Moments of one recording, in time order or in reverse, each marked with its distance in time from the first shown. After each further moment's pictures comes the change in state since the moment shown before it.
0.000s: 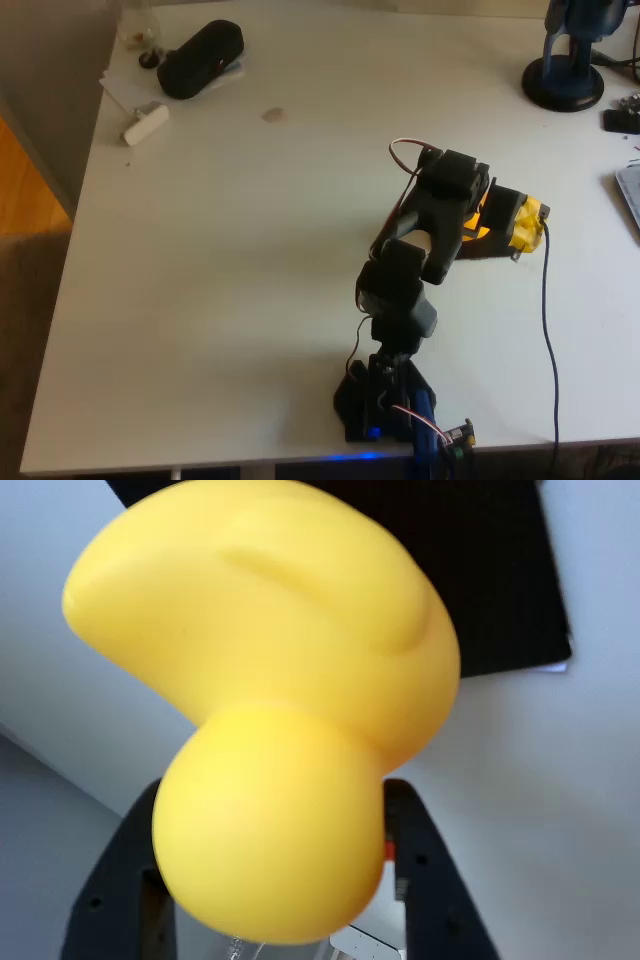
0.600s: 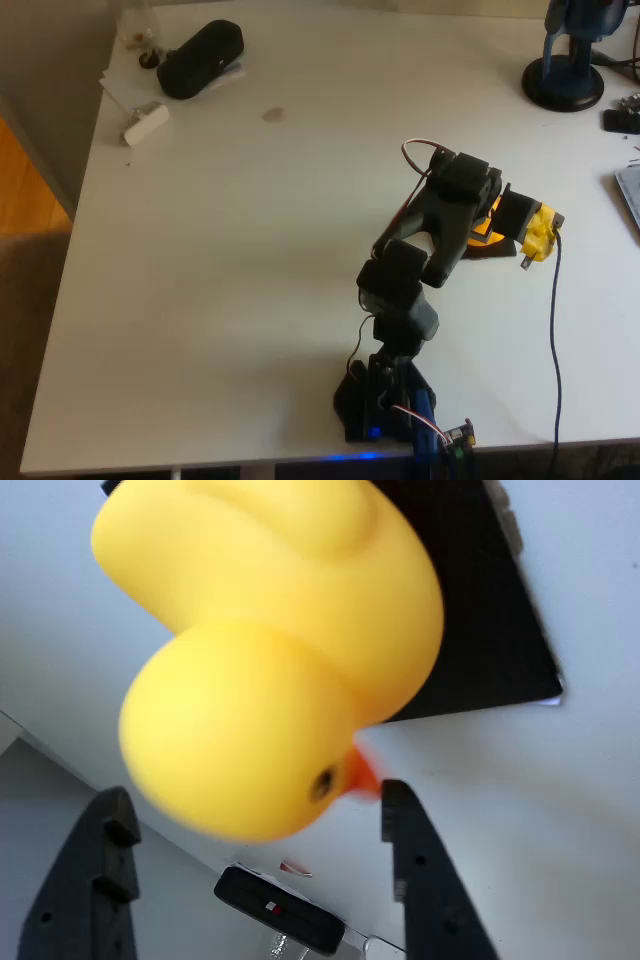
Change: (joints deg) arm 3.5 0.0 -0.4 0.0 0.0
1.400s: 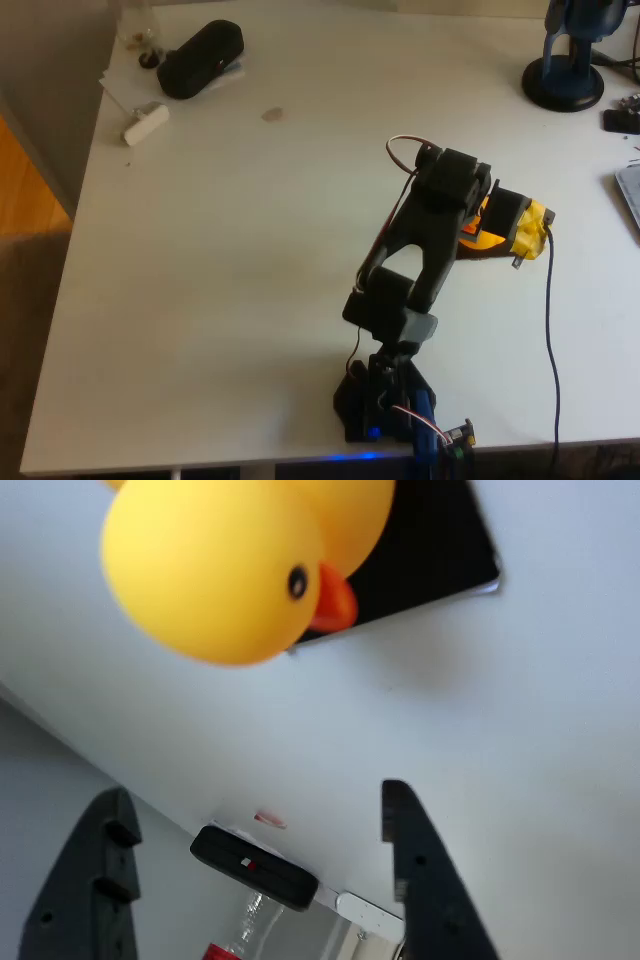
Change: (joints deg) arm -3.1 13.6 0.0 14.2 0.0
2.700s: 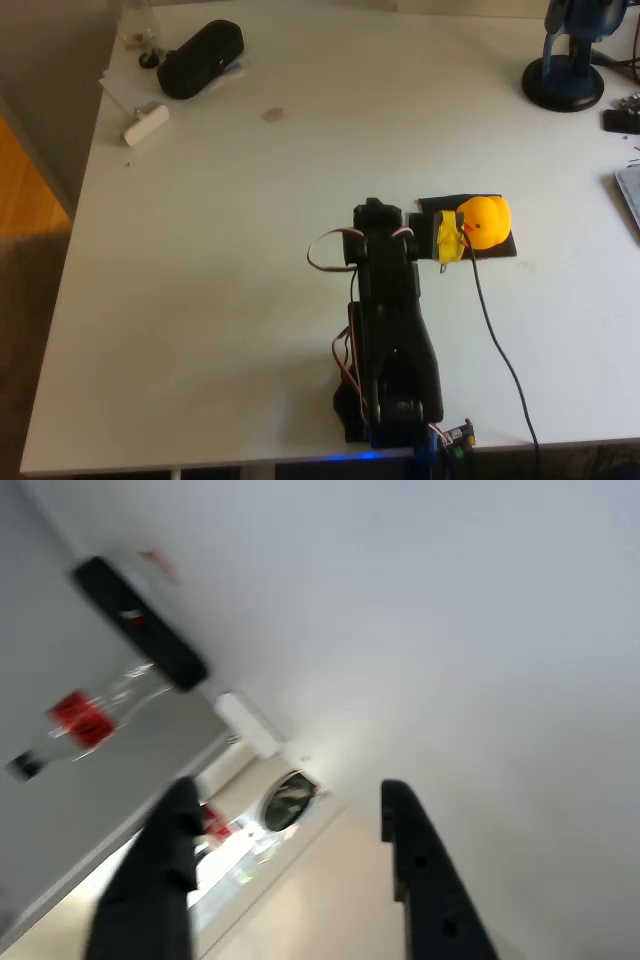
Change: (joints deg) arm -31.0 54.8 36.5 -1.8 8.6
